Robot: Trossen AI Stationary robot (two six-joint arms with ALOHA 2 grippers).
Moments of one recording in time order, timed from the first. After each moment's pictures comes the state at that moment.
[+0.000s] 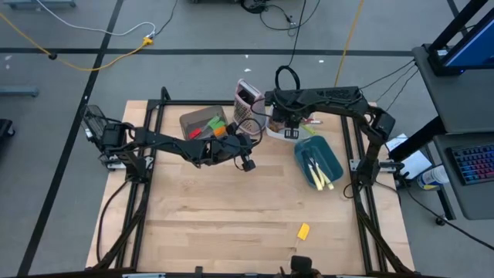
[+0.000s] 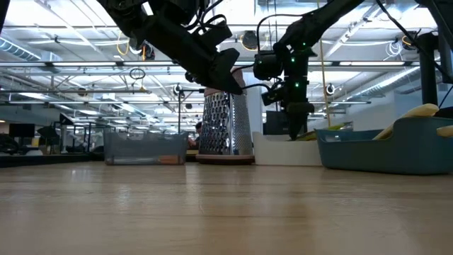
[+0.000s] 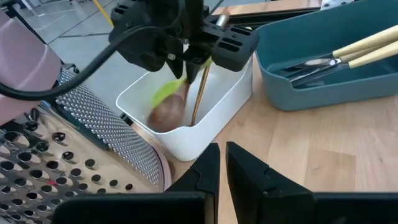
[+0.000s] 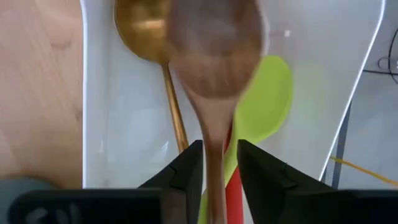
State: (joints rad) left arm 0.05 1.70 1.00 0.25 -0.45 0.07; right arm -0.57 1.83 1.37 -0.90 0.24 -0.47
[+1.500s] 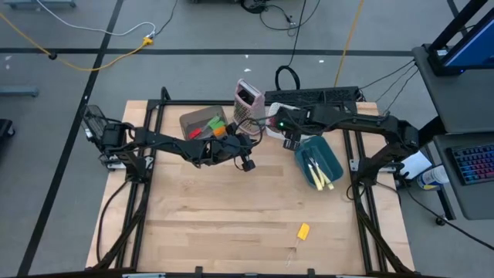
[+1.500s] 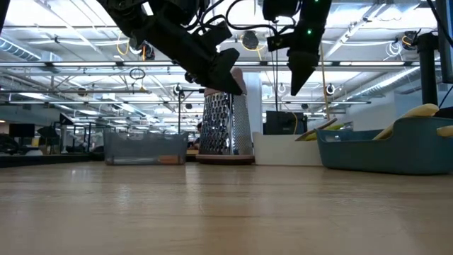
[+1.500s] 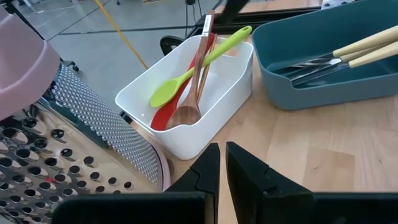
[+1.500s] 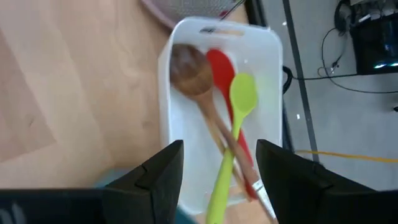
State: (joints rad) left arm 0.05 1.70 1.00 0.25 -0.45 0.05; right arm -0.27 1.56 1.37 -1.03 0.44 -0.07
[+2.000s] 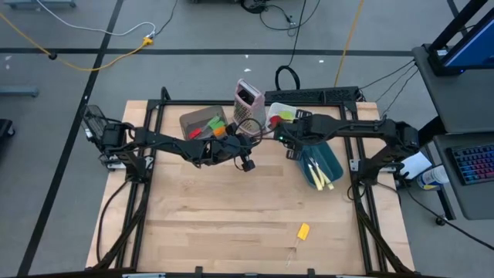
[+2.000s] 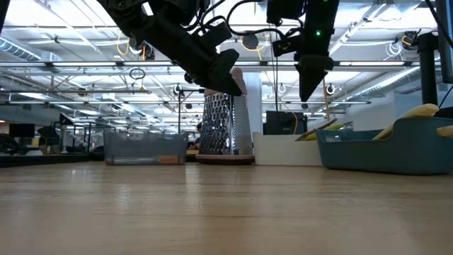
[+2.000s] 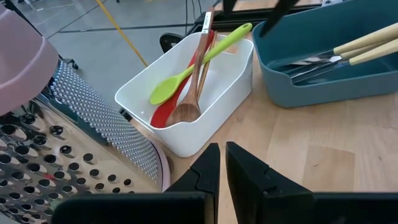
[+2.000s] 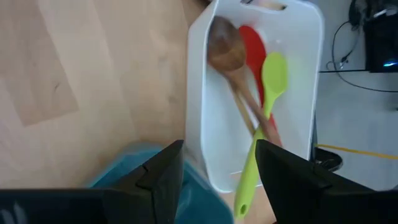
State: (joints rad) left arm 0.05 1.70 1.00 0.24 -0.45 0.05; right arm -0.18 1.56 1.31 -1.10 0.44 -0.01
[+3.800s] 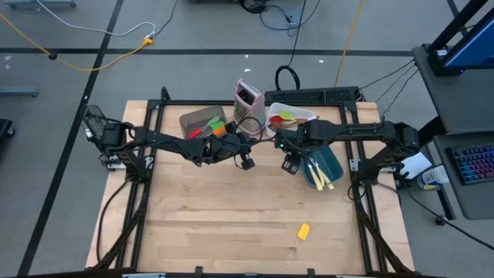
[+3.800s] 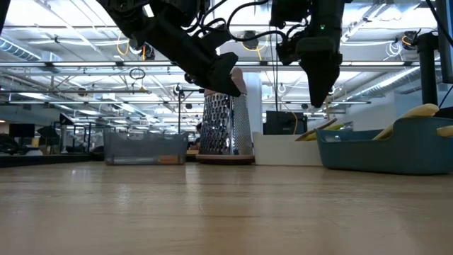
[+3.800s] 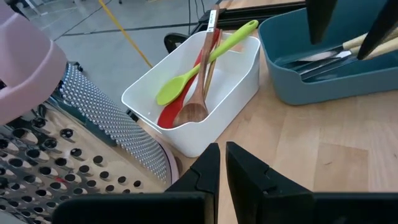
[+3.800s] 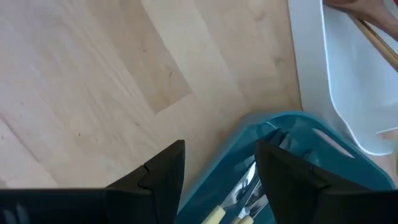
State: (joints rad) left arm 0.07 1.70 1.00 0.24 -0.45 0.08; right arm -0.13 1.56 1.27 -1.11 0.10 0.39
